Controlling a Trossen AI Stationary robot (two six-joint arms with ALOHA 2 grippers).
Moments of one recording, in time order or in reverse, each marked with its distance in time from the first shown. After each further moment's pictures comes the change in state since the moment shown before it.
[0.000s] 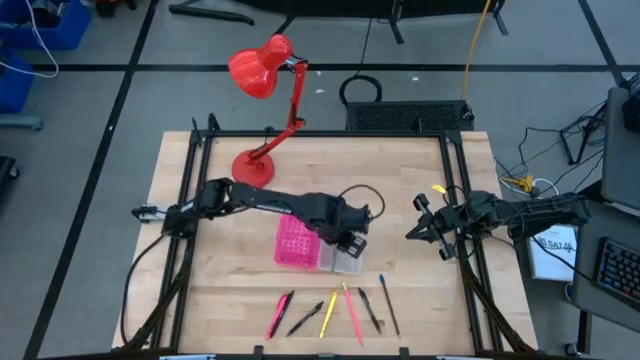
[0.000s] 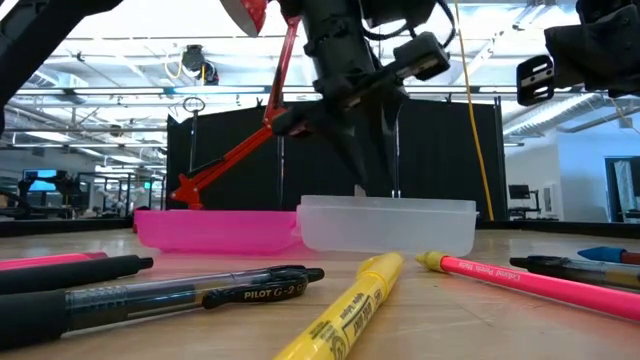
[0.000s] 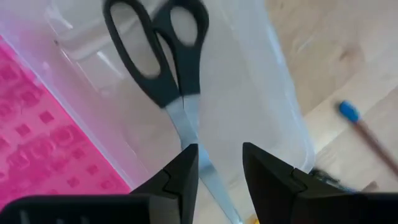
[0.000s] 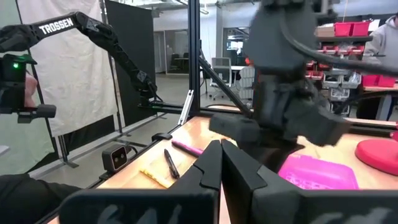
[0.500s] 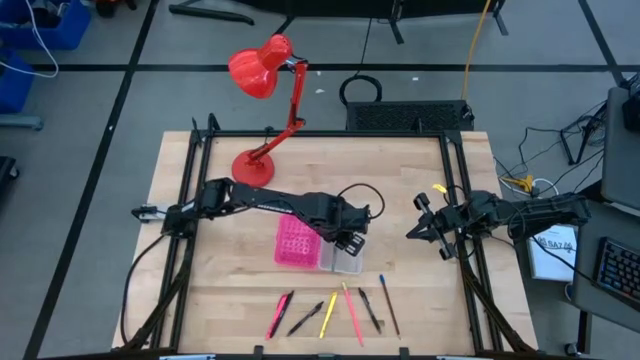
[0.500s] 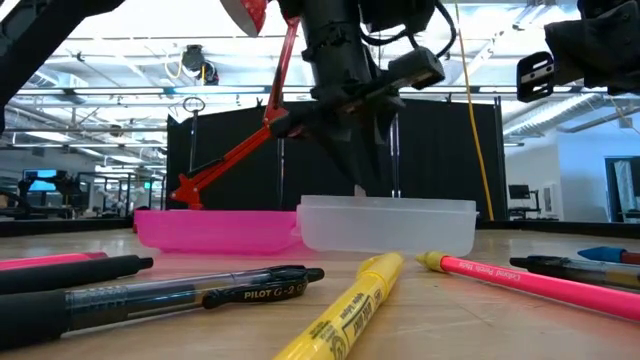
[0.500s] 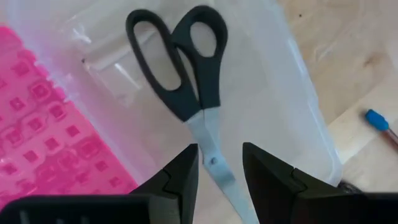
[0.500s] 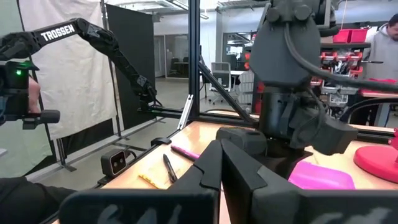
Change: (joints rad) left arm 0.009 0.011 0.000 -0.028 -0.045 0.034; right arm 0.000 0.000 0.000 0.022 0.002 -0.003
